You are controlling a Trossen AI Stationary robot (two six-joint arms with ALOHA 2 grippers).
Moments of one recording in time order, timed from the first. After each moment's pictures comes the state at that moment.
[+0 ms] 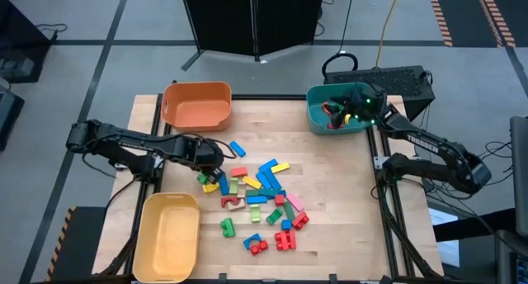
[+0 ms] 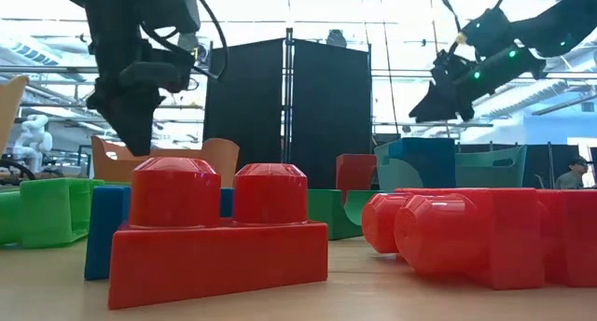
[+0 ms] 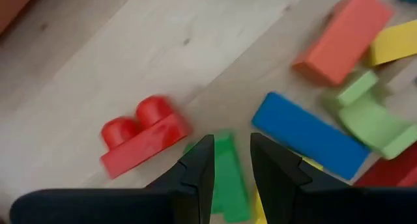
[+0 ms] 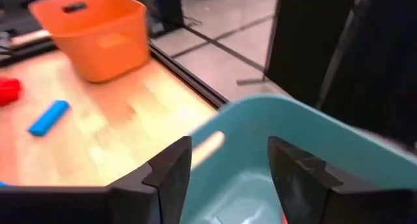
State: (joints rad) left arm -0.01 1.29 0.81 -0.86 -0.16 -0.82; right arm -0.88 0.96 0.50 0.09 -0.24 -0.01
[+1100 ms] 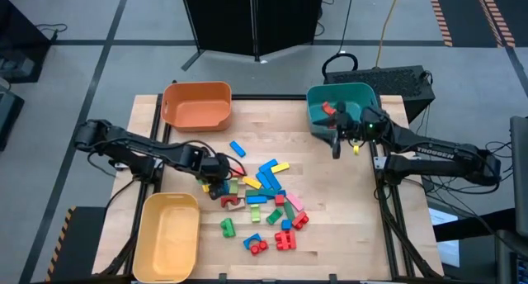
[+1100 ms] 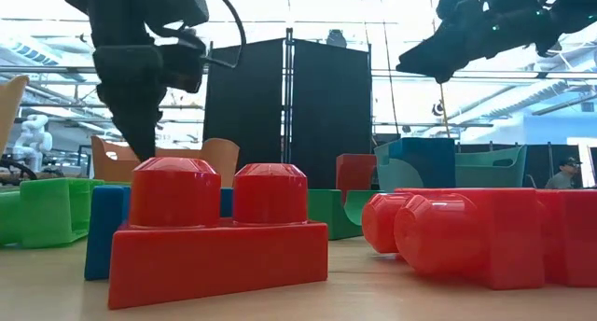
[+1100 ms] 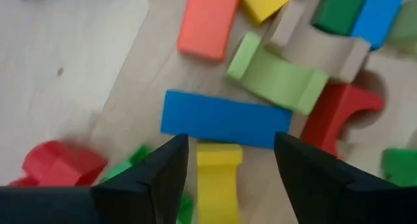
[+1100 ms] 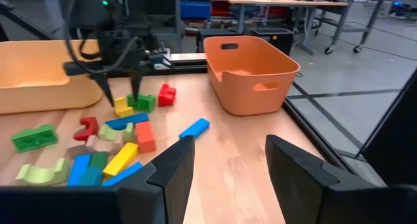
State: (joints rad) left arm -0.11 1.38 0.81 -0.69 -0.04 -0.57; right arm -0.42 0.81 0.50 0.10 -0.23 -0.06
